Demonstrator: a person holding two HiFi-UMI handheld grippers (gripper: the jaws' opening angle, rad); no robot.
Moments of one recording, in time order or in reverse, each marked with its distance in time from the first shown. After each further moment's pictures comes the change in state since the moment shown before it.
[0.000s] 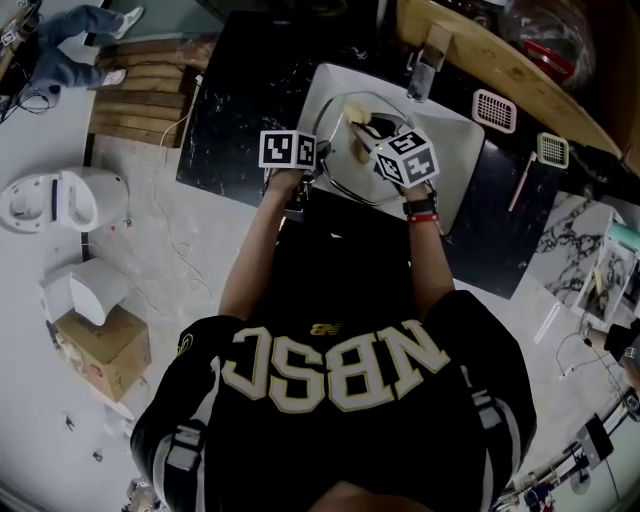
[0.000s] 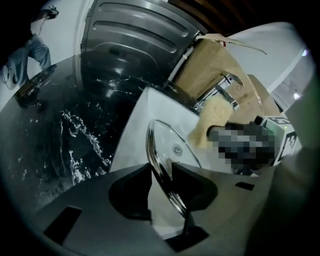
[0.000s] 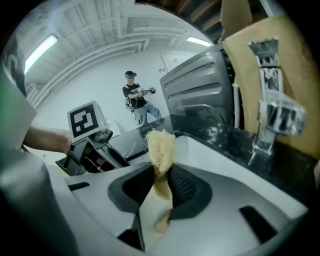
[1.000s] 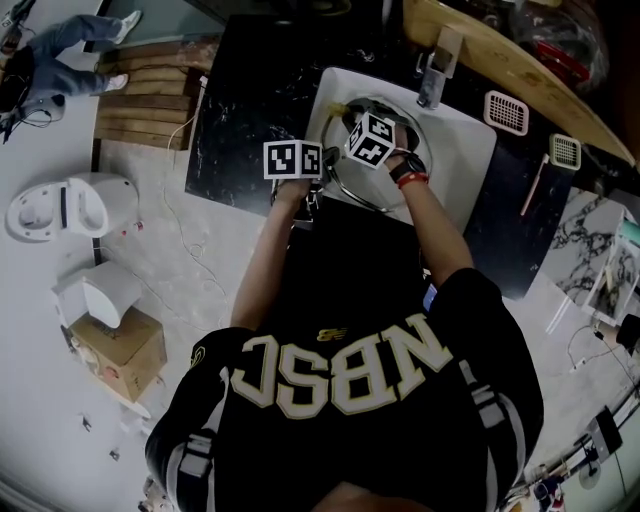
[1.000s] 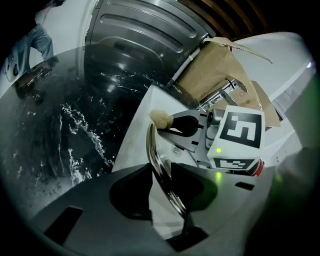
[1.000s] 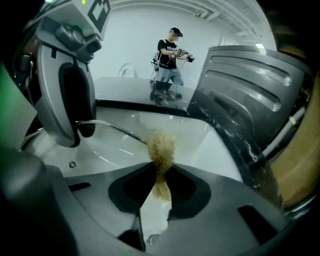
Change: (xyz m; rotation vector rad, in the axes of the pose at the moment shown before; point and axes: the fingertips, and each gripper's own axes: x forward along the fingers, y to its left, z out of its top) left arm 0.000 0.003 0.000 -0.070 0.019 -0.032; right arm 0.112 -0.028 -0.035 -0.610 0.334 -0.086
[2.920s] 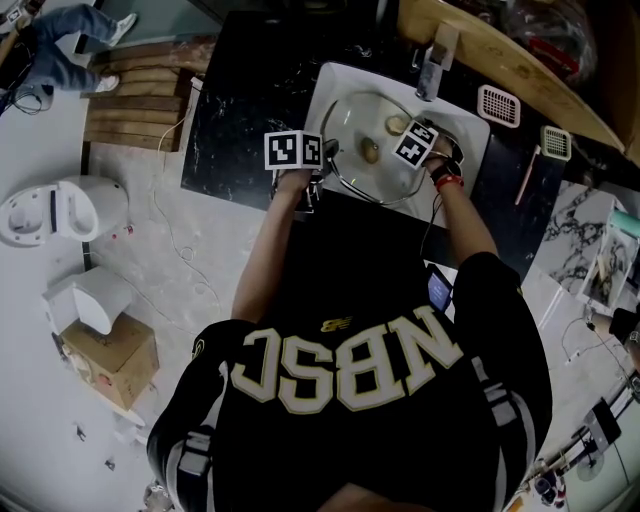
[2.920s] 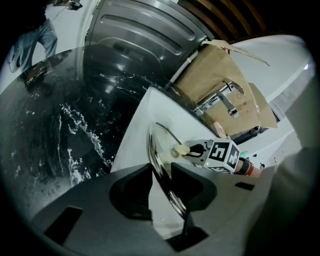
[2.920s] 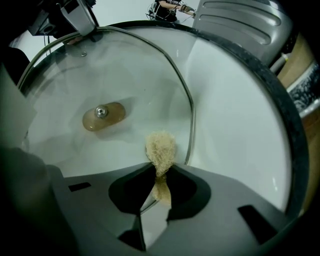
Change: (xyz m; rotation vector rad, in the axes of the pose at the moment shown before) left arm -0.001 -0.002 0.002 0.002 -0.021 -0.026; right arm -0.041 0.002 -0.190 0.079 0.488 0.031
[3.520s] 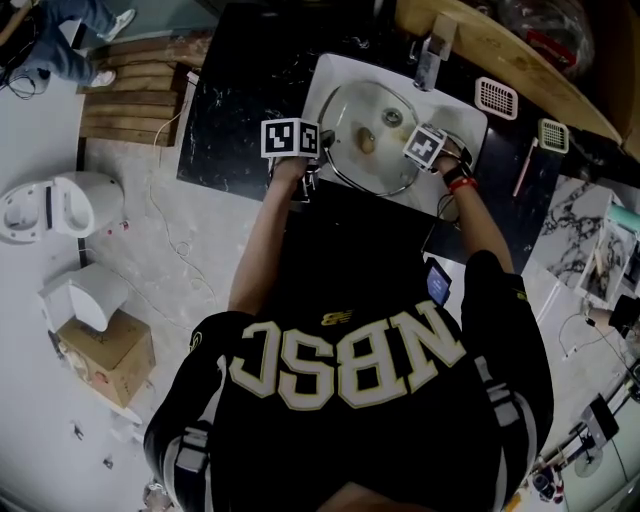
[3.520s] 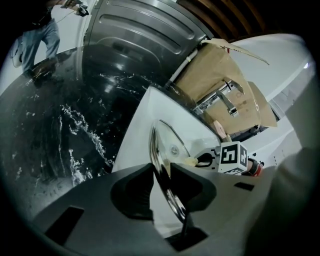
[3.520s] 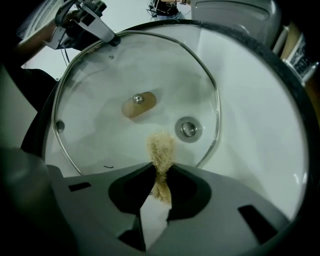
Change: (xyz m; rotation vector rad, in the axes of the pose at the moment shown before) left arm 0.000 0.001 0.000 0.011 0.011 -0.002; right arm -0.028 0.050 -0.038 0.054 0.076 0.258
